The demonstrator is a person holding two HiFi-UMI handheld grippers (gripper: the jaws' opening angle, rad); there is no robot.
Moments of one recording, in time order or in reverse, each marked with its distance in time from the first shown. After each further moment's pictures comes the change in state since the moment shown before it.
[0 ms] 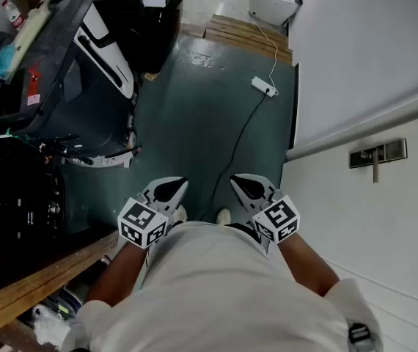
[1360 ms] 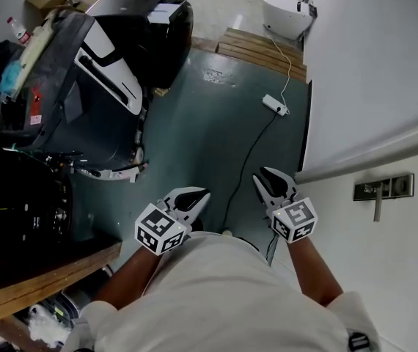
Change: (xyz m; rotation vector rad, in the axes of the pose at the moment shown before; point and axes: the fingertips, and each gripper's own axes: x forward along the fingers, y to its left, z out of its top) left arm 0.111 -0.027 0.045 -0.004 -0.002 -0.051; right arm -0.020 -0.161 0.015 0.034 -0.069 -0.117
